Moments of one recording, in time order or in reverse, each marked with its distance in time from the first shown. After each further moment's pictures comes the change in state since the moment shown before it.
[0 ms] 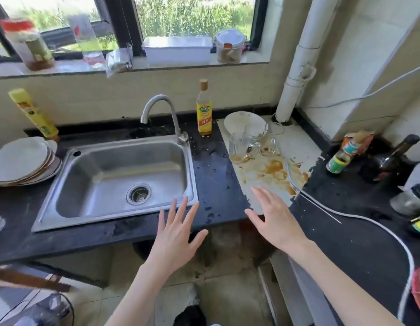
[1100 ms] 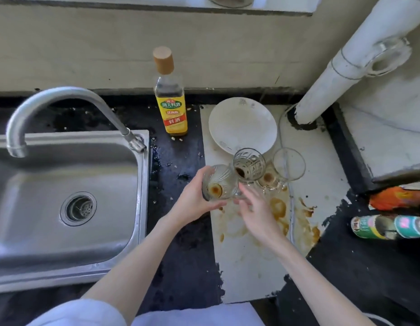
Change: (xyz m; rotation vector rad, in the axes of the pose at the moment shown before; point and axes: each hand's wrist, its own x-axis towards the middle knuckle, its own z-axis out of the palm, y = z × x) left_hand 0.376 0.036 0.067 -0.874 -0.141 -0.126; right_hand 0.295 0.108 0.004 0.615 -0.285 0.294
